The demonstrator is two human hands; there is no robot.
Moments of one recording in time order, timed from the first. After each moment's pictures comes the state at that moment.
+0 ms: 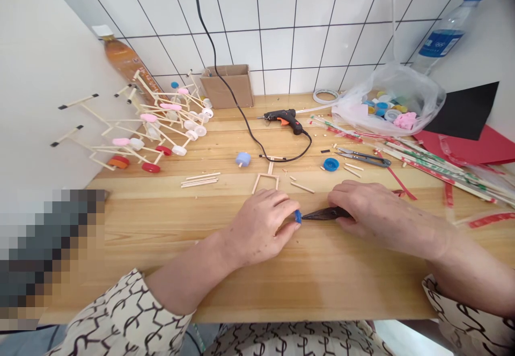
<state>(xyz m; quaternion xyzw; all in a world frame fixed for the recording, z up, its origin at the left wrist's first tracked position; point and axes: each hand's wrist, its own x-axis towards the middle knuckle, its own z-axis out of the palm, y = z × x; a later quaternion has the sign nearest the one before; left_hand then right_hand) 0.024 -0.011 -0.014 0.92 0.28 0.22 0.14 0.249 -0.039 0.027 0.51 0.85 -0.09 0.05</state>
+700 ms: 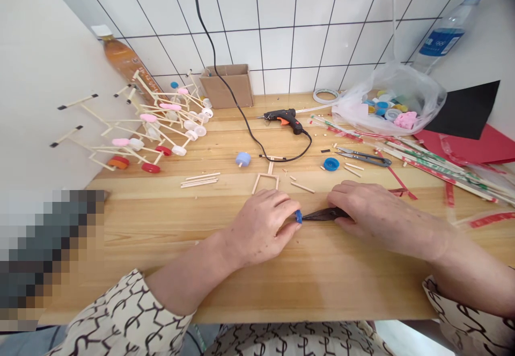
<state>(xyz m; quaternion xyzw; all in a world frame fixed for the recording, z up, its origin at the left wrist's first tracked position) 0.025 -0.011 -0.015 0.93 0.27 0.23 0.14 0.246 -0.040 0.027 0.51 0.86 -0.08 0.05</state>
